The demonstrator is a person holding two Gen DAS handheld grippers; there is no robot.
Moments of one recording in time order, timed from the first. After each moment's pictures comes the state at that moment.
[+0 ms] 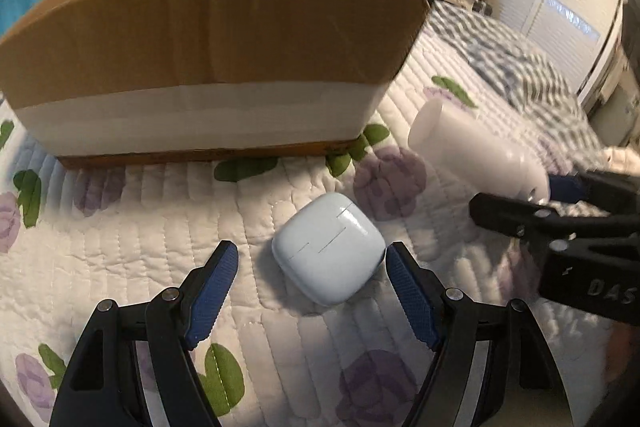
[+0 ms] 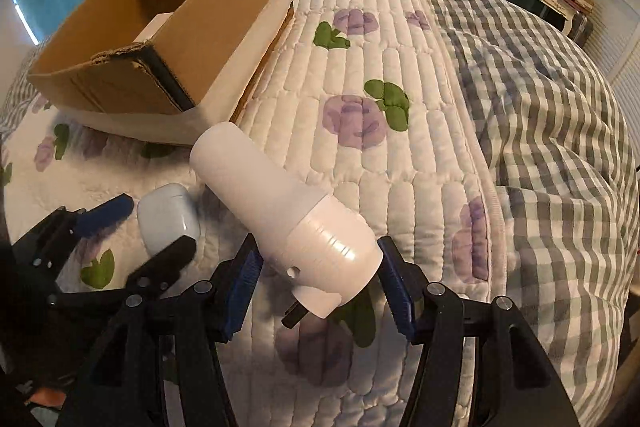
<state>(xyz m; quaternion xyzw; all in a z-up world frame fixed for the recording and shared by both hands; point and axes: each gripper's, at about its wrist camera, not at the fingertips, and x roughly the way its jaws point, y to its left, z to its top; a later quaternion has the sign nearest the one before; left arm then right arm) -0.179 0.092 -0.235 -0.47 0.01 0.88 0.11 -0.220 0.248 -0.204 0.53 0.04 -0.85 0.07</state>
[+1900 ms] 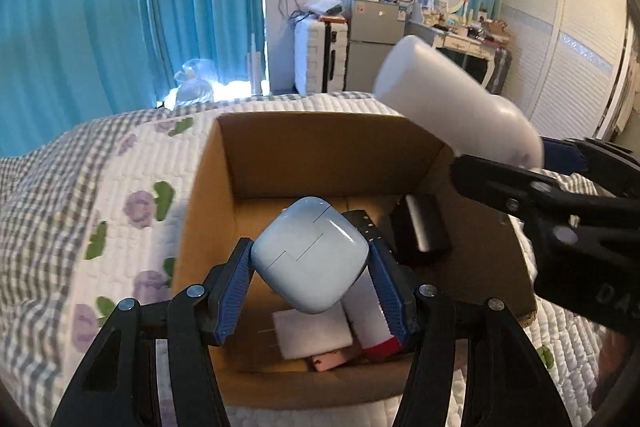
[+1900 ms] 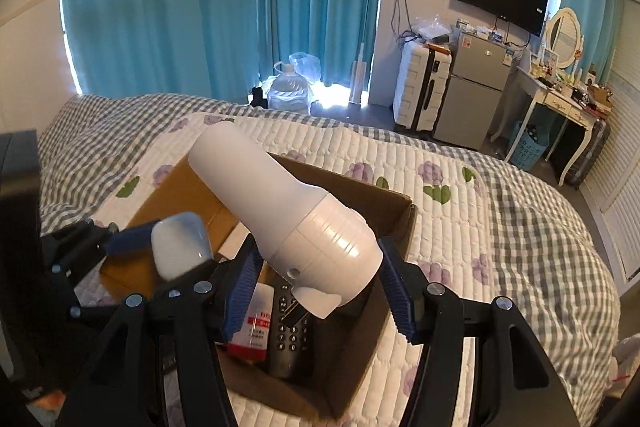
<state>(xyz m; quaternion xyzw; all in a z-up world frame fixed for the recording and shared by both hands) -0.272 0.010 -0.111 -0.38 0.01 0.92 0.07 -0.330 0.132 -0.077 0.36 0.08 -0.92 0.14</state>
